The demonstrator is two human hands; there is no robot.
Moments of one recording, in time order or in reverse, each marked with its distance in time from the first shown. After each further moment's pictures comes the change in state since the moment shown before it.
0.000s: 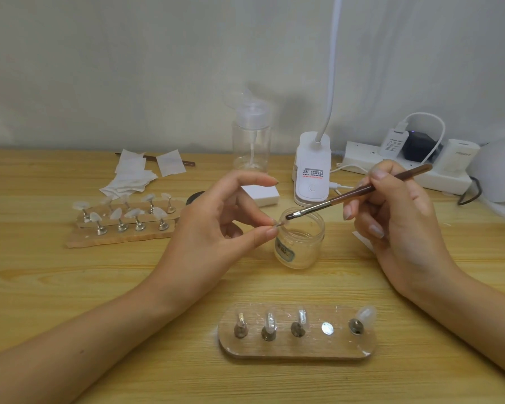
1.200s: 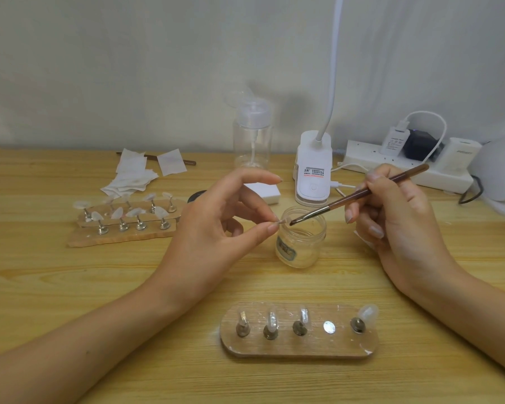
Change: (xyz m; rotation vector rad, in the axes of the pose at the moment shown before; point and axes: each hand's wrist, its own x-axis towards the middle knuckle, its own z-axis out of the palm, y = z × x) left_hand 0.001 0.001 0.001 0.065 0.012 0.039; right_hand 0.001 0.002 0.000 -0.028 0.032 0.047
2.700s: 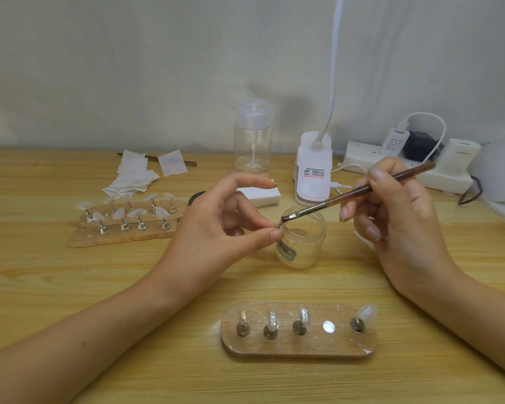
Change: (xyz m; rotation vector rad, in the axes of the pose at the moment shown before) left_hand -0.001 0.006 -0.001 -0.097 -0.015 -0.140; right_hand -0.003 -0.002 0.001 0.000 -0.084 -0.113
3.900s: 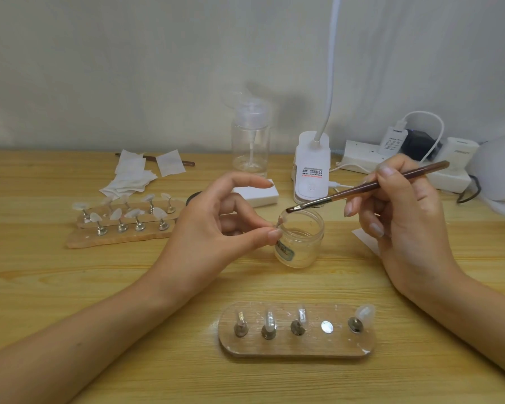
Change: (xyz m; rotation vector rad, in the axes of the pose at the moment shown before) left_hand 0.000 -0.002 -0.003 -0.076 -0.028 -0.006; right_hand -0.001 -0.001 -0.001 -0.024 0.067 -0.053
